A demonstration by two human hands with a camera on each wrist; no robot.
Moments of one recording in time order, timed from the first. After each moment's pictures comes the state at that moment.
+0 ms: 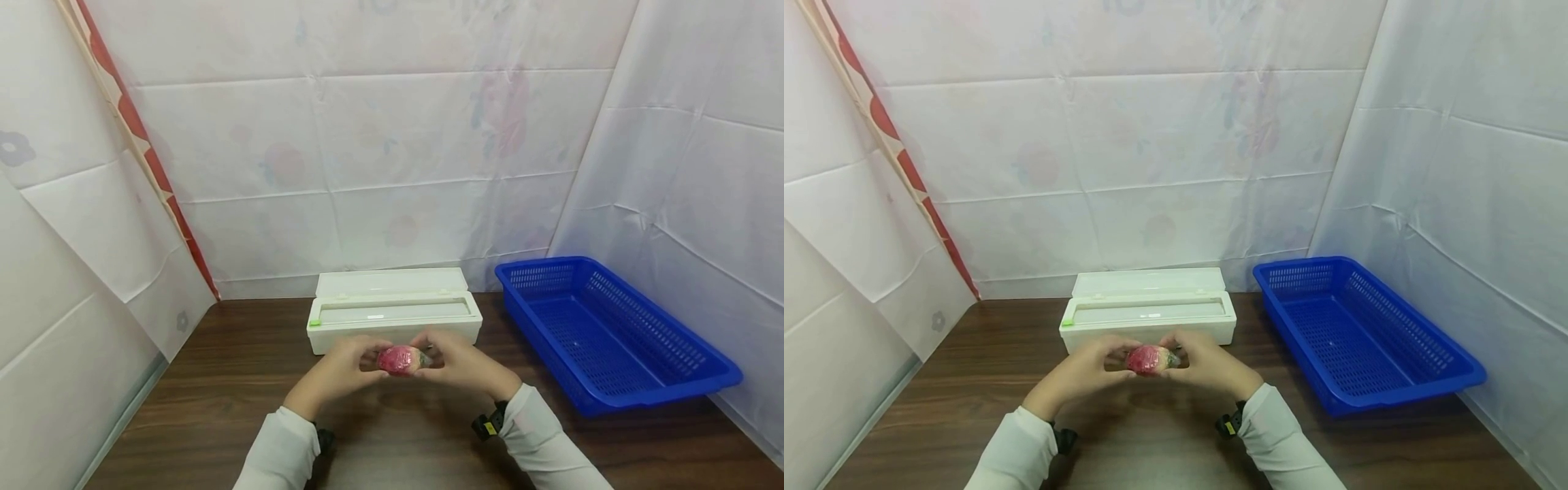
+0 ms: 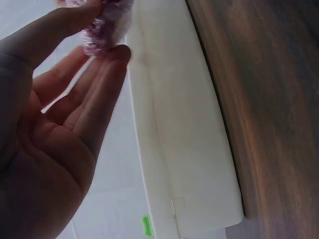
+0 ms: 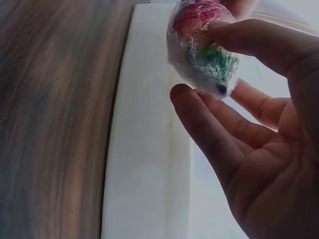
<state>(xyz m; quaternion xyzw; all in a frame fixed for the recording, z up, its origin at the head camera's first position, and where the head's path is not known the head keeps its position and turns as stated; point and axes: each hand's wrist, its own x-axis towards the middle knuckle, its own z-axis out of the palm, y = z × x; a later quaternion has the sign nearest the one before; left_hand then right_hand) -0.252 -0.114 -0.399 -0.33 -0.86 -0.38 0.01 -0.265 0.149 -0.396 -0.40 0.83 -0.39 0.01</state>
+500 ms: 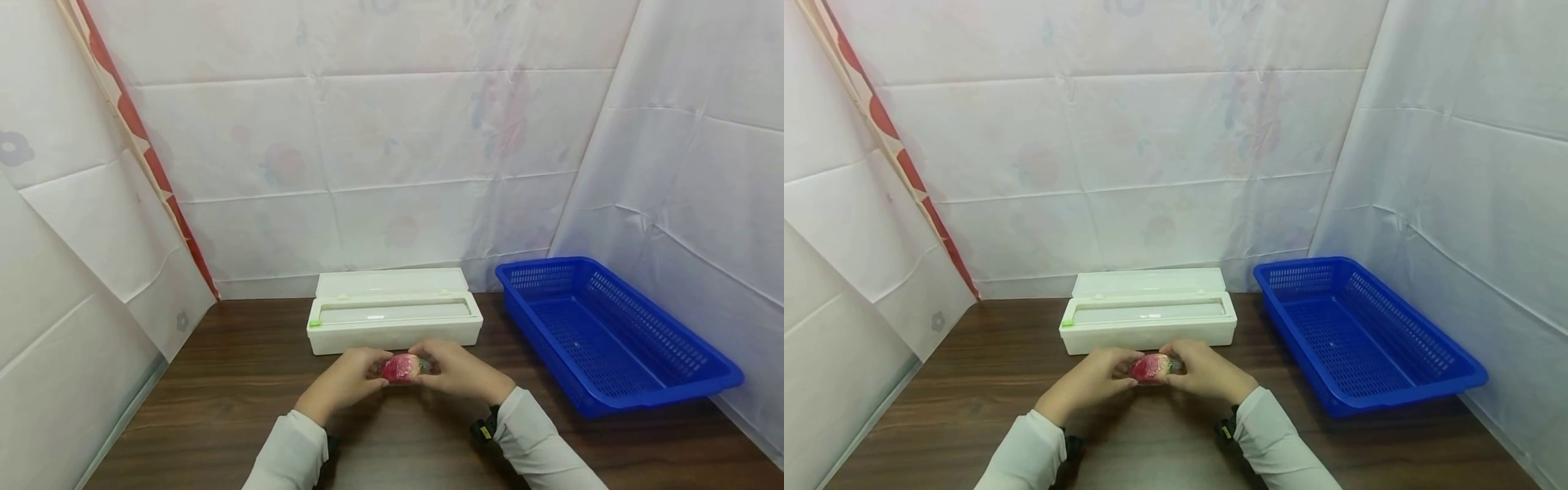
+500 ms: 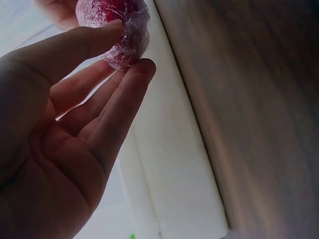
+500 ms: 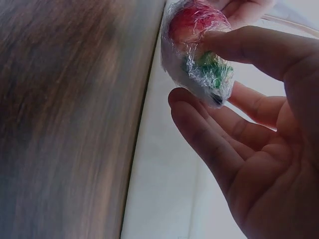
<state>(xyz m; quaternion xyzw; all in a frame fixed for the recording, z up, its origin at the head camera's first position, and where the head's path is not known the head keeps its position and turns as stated) -0.249 -0.102 -0.412 -0.31 -0.90 -0.32 0.00 -0.267 0.146 -0.413 -0.40 0.87 -0.29 -0.03</state>
